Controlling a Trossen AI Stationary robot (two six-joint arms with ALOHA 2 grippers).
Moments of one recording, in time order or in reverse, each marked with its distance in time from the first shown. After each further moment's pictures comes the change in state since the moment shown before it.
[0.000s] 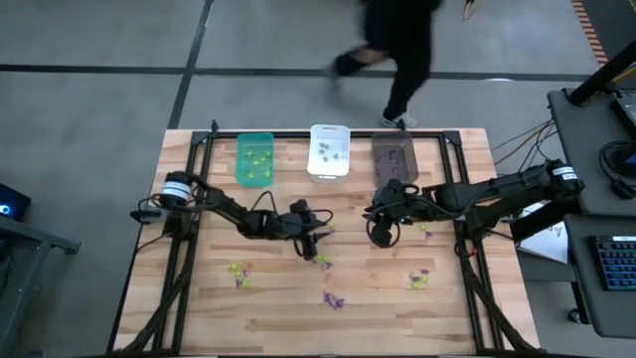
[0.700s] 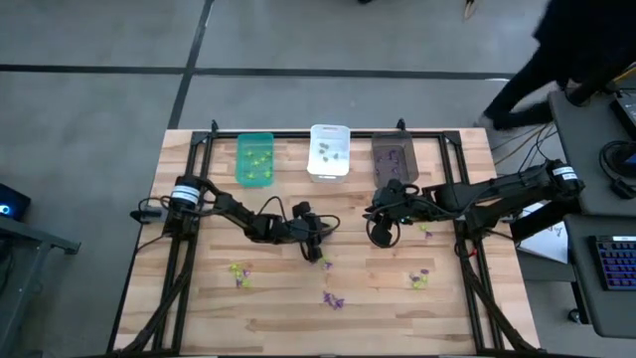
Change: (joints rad) left arm -0.023 0.083 0.073 -0.052 -0.093 0.014; right arm 0.000 0.001 -0.003 -0.002 0.002 -0.001
